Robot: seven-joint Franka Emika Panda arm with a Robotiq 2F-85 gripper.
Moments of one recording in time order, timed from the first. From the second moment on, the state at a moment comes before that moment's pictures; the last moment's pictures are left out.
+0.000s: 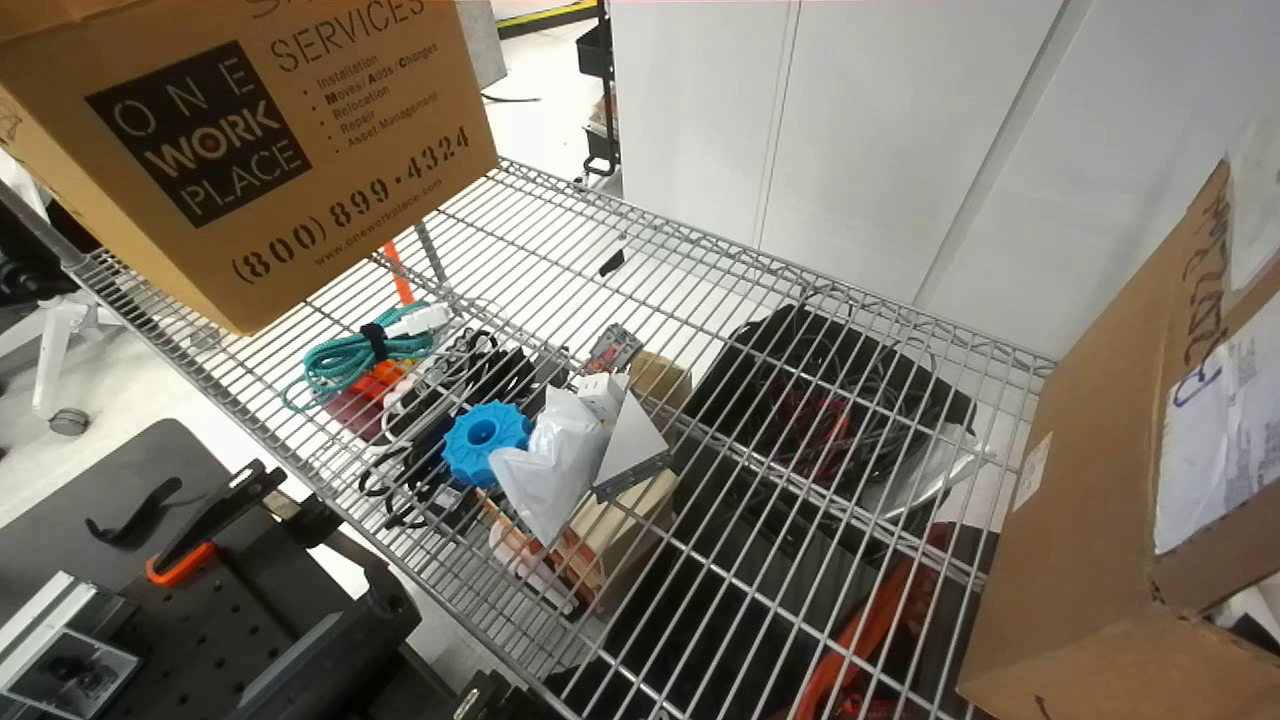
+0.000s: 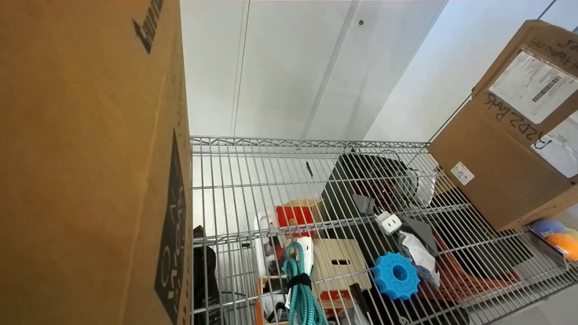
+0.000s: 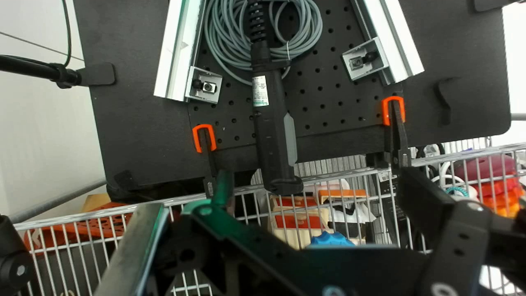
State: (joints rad) arm -0.05 -0.52 -0.01 -2.64 -0.02 1.88 0.04
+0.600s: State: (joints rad) arm -0.05 -0.43 -0.07 -2.63 0.00 1.91 -0.02
